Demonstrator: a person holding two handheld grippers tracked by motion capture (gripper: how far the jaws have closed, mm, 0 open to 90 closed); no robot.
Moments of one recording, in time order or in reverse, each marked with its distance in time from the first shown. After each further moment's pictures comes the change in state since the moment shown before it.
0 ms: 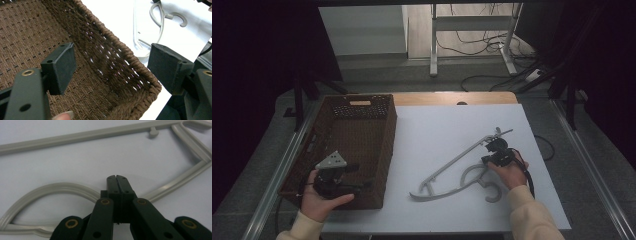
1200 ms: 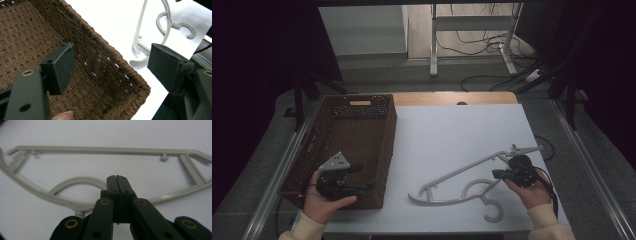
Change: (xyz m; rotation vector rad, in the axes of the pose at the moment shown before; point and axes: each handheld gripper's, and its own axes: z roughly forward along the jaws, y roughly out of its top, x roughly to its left) left arm -0.009 0.003 0.002 -0.006 -0.020 0.028; right arm 0.012 -0.061 -0.073 -0.142 0.132 0.003
